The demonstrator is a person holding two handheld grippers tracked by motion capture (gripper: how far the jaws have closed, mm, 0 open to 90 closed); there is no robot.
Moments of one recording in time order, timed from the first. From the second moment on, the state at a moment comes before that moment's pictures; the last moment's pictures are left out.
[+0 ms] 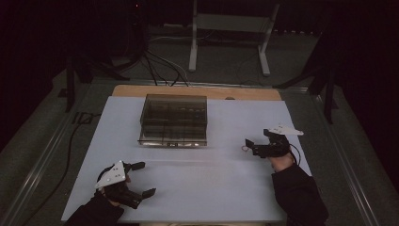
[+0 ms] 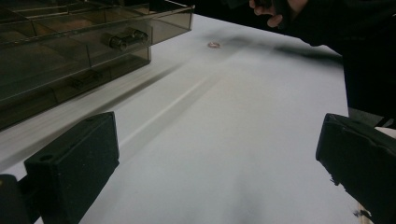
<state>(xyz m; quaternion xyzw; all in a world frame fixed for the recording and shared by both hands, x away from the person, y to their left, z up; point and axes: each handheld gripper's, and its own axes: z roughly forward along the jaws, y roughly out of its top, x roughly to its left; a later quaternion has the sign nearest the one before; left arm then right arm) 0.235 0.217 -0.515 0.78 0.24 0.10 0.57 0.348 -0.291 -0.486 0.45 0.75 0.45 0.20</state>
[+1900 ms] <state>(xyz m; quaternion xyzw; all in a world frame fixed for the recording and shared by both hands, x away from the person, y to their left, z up) 0.235 0.216 -0.516 0.79 0.23 0.10 0.56 0.361 -0.263 -0.527 0.48 0.80 0.31 0.19</state>
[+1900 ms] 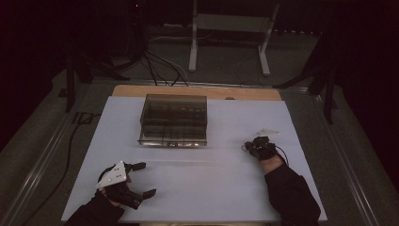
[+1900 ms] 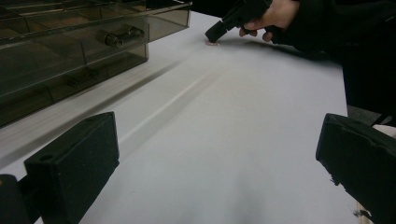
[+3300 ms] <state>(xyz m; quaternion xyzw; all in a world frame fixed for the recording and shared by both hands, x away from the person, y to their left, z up) 0.235 0.215 -0.516 0.79 0.23 0.10 0.56 0.351 -0.270 -0.505 0.48 0.78 0.34 0.19</state>
